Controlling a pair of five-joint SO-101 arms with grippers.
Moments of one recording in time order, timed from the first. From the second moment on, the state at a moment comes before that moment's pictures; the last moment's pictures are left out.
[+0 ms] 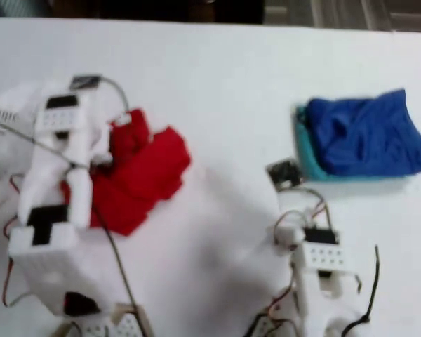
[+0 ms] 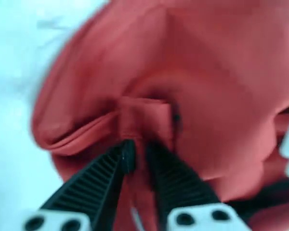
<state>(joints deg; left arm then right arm) -14.2 17.0 2.5 78.7 0.2 -0.4 -46.9 79.6 45.5 25.4</state>
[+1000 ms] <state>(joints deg) -29.5 9.6 -32.3 96.4 -3.0 -18.9 -19.1 45.0 55.7 20.6</state>
